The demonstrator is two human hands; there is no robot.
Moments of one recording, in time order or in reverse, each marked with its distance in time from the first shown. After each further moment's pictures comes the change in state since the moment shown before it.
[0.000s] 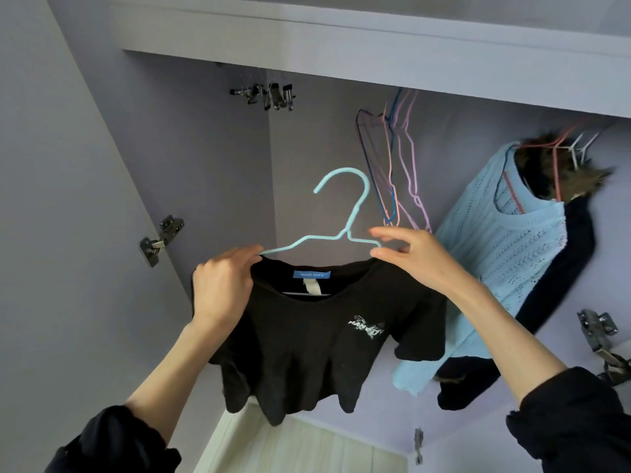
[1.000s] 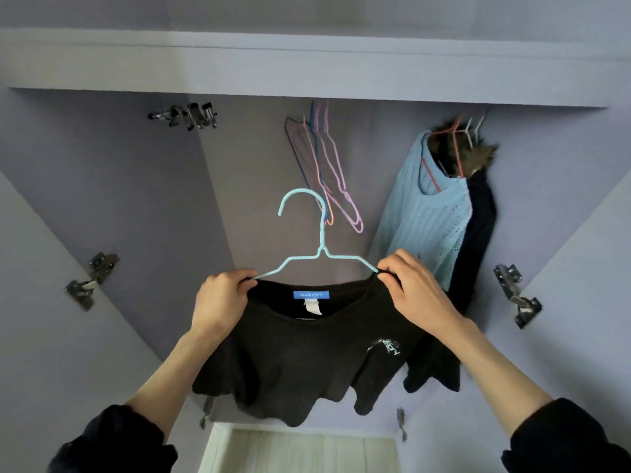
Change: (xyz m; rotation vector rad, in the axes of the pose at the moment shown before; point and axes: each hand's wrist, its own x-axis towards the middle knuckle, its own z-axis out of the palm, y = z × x) left_hand 0.007 0.039 0.048 -0.156 -0.376 -0.164; right_hand -0.082 0.059 -0.010 -0.488 0.348 -0.128
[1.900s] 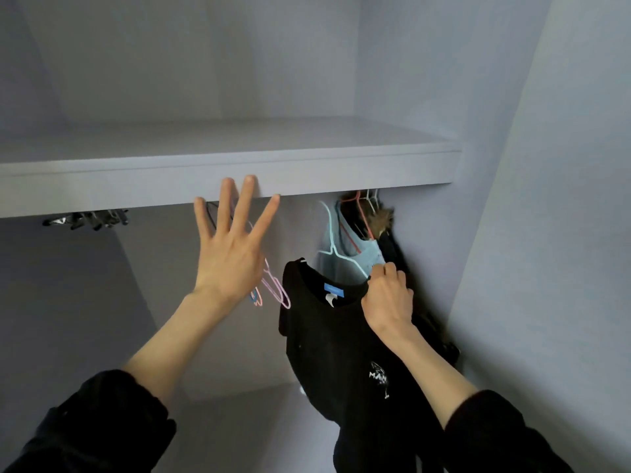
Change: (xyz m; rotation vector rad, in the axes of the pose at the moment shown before) left_hand 0.105 0.178 -0.015 0.462 0.472 0.821; right_hand 0.042 0.026 -0.067 -0.351 0.121 0.711
